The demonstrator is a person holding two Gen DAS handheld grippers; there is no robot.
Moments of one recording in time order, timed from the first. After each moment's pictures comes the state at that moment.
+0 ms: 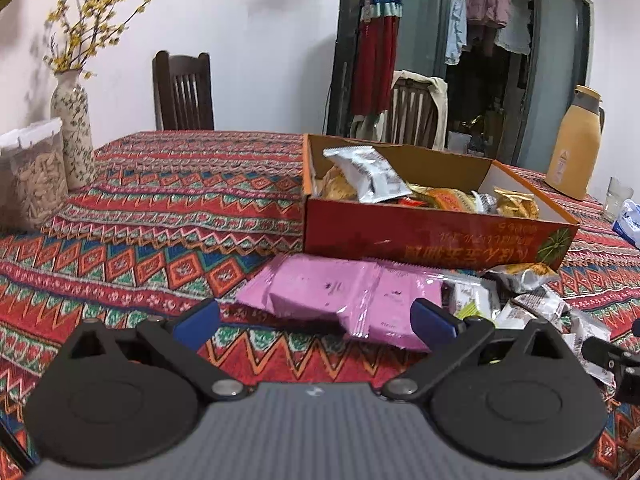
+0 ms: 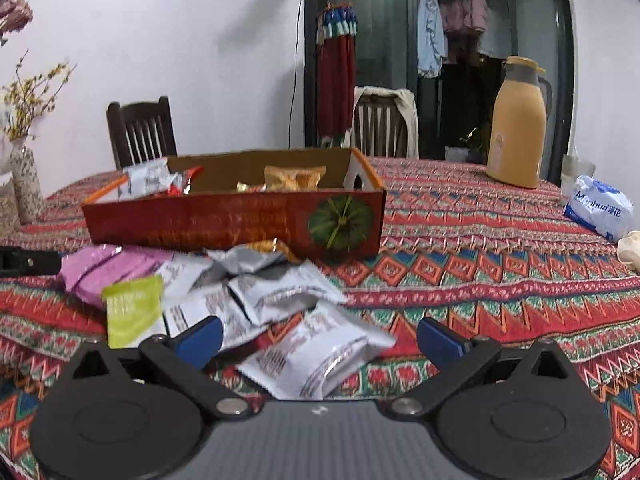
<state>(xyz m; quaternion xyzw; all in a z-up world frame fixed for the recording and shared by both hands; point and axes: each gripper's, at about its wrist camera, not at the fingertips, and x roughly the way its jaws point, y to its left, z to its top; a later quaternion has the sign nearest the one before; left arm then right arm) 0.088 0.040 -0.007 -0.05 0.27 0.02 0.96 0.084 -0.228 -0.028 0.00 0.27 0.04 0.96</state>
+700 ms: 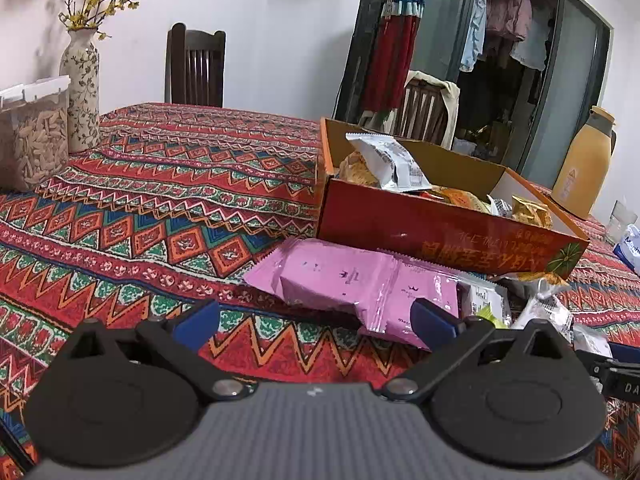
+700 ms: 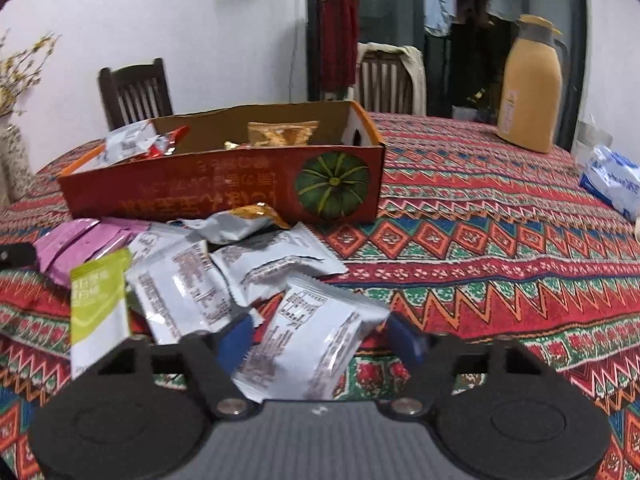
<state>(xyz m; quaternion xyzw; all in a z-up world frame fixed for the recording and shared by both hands) 0.096 0.056 -0.021 -0.10 0.28 0.02 0.95 0.115 -0.239 -0.040 -0.01 0.33 0.05 0.94</state>
